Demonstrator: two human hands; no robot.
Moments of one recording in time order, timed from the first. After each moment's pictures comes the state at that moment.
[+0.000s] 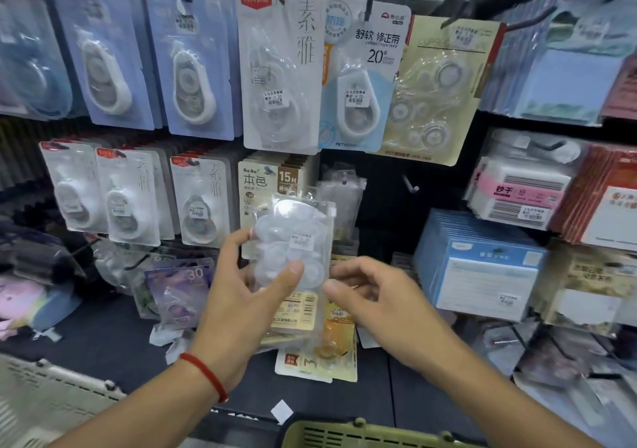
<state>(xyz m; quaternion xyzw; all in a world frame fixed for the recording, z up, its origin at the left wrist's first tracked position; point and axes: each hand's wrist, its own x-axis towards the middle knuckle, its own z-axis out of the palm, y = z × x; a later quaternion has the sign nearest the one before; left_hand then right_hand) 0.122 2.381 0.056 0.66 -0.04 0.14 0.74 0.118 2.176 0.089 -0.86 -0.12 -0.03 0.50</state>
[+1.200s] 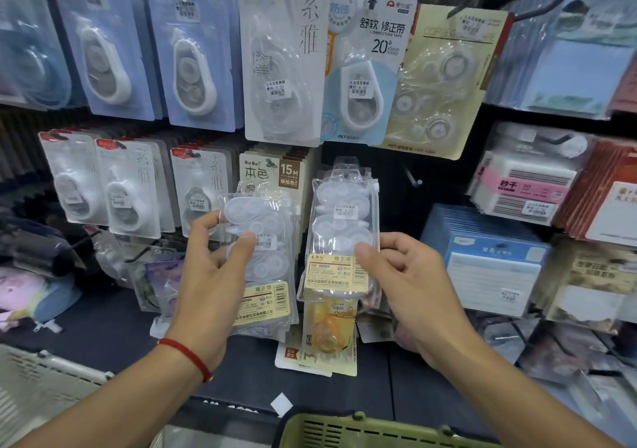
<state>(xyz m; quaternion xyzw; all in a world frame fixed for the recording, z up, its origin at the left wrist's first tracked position) 0.128 2.398 0.069 0.65 0.05 0.23 0.72 0.123 2.169 0.089 -0.75 -0.10 -0.09 0.65</state>
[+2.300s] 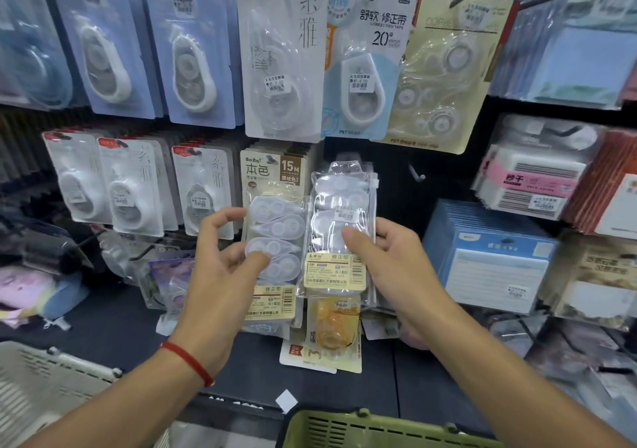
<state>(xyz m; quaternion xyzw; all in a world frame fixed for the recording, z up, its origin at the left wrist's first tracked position) 0.122 2.395 0.069 0.67 -0.01 0.18 0.72 0.141 2.184 0.099 -0.76 -0.09 -0.04 0.65</state>
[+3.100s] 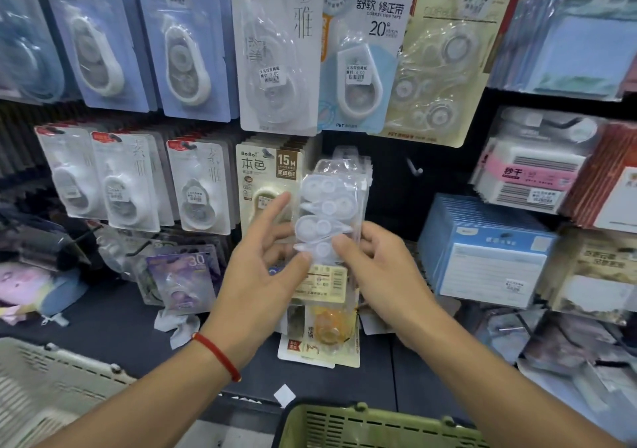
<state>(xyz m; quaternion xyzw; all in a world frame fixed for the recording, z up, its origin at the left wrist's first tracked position) 0.126 2.366 0.065 0.70 -0.12 0.17 0.69 0.138 2.191 0.089 -0.81 -0.11 -0.08 0.57</state>
